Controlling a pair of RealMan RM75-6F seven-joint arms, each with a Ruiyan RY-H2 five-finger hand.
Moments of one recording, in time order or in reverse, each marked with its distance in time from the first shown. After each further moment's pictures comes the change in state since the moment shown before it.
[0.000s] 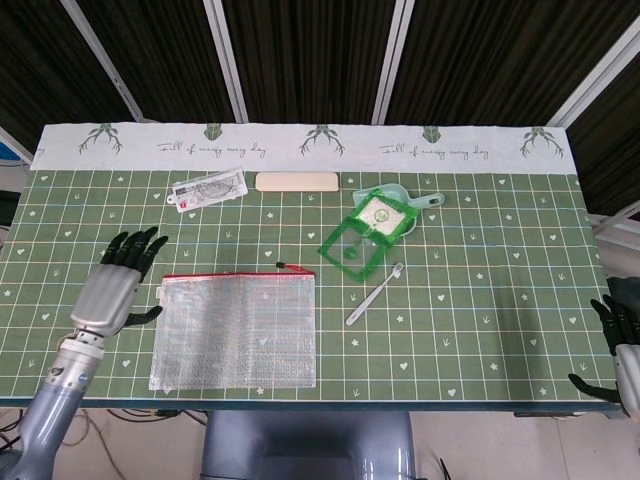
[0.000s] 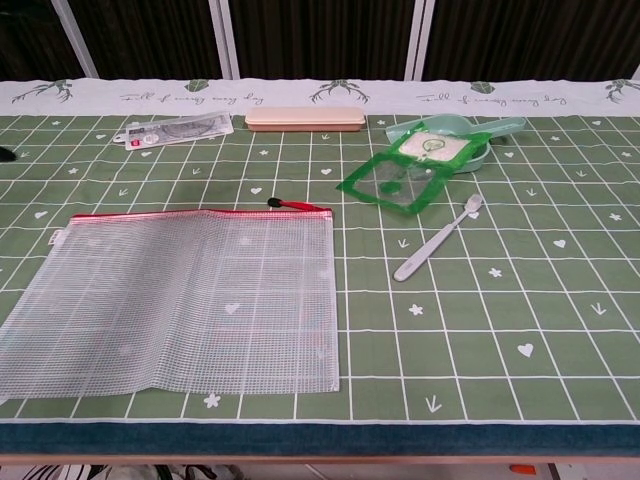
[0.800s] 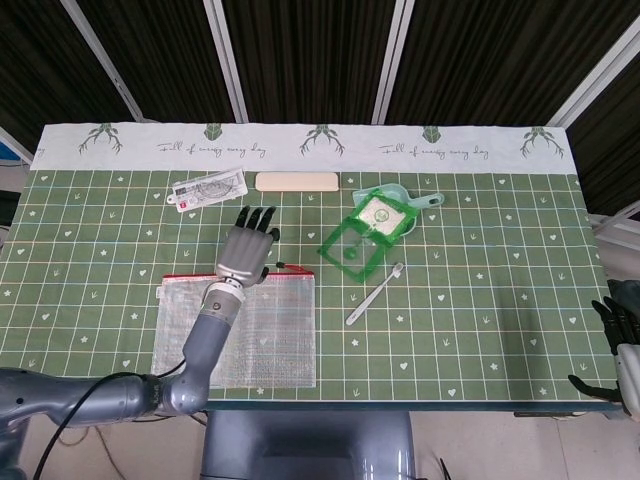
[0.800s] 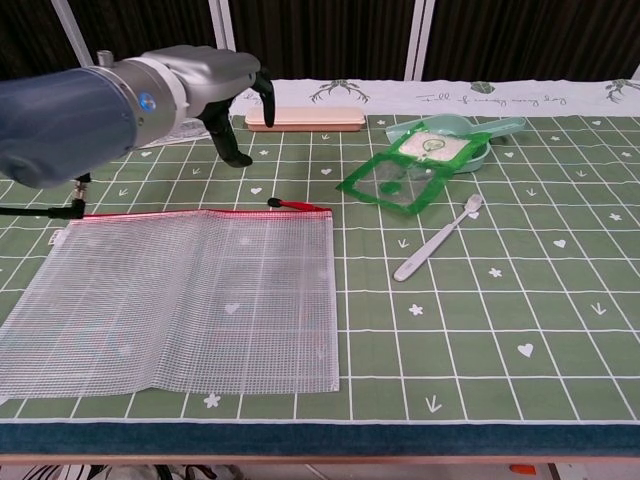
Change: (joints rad) left arm -0.563 -0.535 -0.158 0.408 -0.649 -0.050 0.512; right arm 0.007 0.013 0.003 -0.015 0.036 -0.040 0.032
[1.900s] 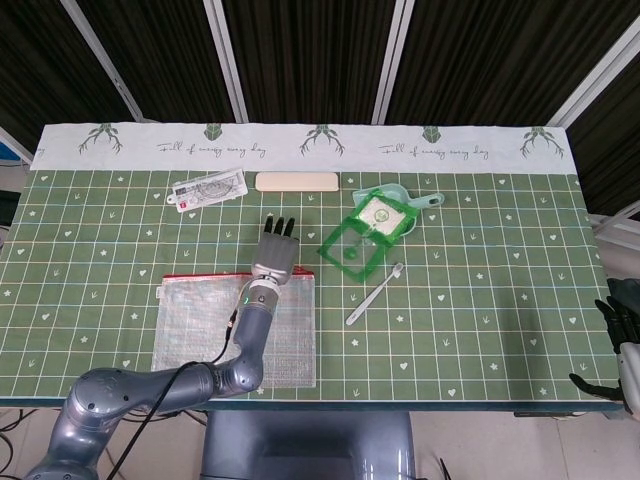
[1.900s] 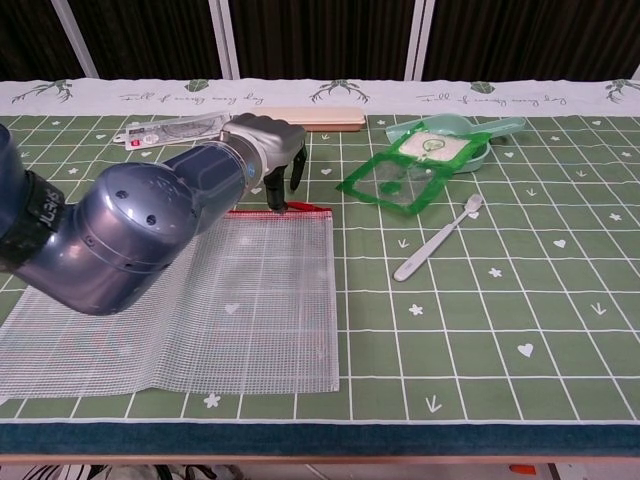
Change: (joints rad) left arm -0.191 -0.299 0.002 0.514 -0.148 -0.135 0.023; right arm 0.000 0.003 0.007 -0.012 0.020 -0.009 0.003
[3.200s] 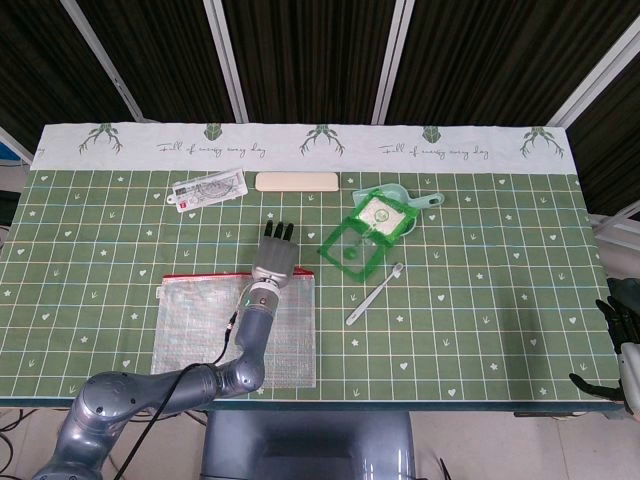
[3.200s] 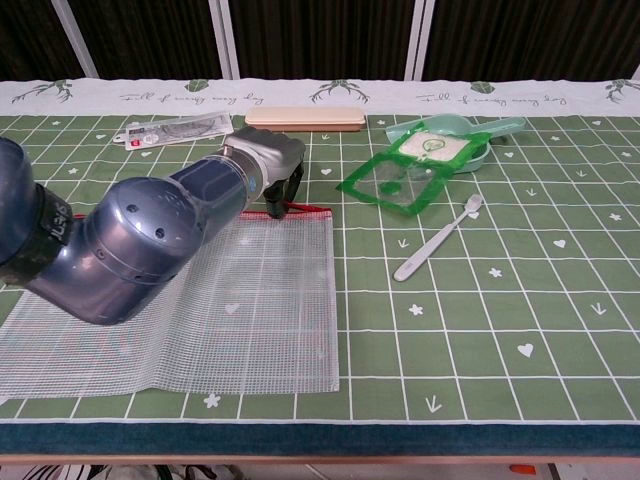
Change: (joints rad) left arm 0.002 -0.034 0.007 0.059 -0.008 -0.035 0.025; right arm -0.002 0.004 0.003 -0.008 0.006 -0.001 0.006
